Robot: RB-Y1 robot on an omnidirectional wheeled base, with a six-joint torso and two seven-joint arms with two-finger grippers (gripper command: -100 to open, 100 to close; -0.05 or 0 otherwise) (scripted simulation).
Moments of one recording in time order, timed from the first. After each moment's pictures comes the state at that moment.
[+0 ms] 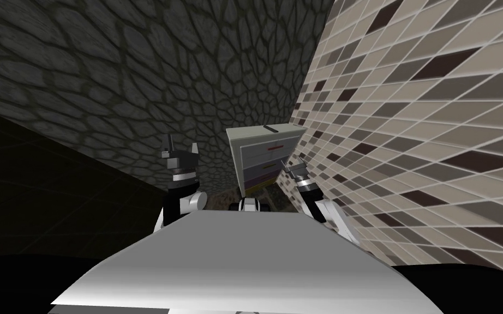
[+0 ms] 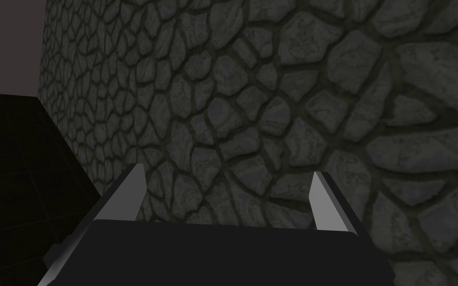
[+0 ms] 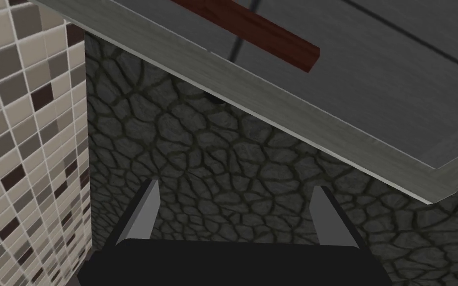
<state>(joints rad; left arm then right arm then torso) 0.46 -0.02 0.06 -2.39 0.05 -0.41 0.14 0.49 -0.33 -0.07 -2.24 0.78 -0.27 0.71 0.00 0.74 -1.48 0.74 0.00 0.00</state>
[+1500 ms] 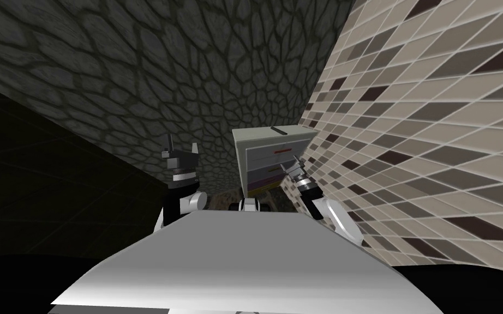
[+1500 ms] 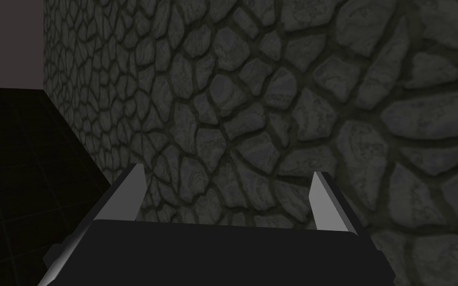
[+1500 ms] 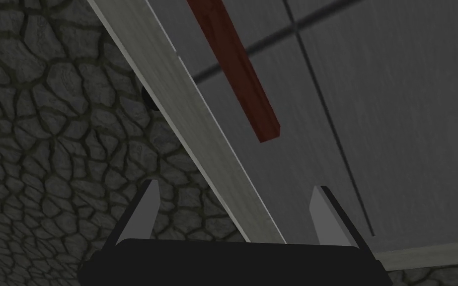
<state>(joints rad) 0.46 -0.02 0.06 -2.39 0.05 -0.41 0.14 0.47 -0.40 -0.07 -2.21 1.06 -0.23 1.07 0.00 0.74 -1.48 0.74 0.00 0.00</state>
